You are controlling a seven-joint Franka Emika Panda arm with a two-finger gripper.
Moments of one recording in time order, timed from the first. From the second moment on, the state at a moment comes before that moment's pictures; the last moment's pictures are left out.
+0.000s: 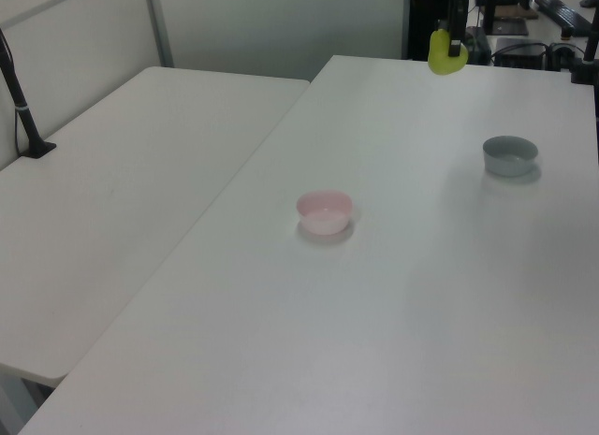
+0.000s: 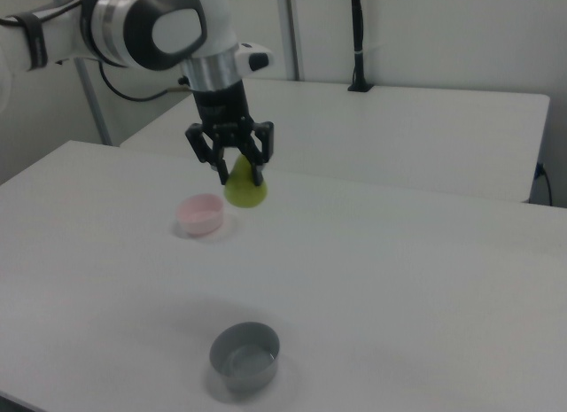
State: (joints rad) arm -0.07 0.05 -0.13 -1.64 -0.03 1.74 -0.45
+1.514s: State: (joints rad) arm -0.20 0.30 -0.20 -1.90 0.07 2.45 -0.45
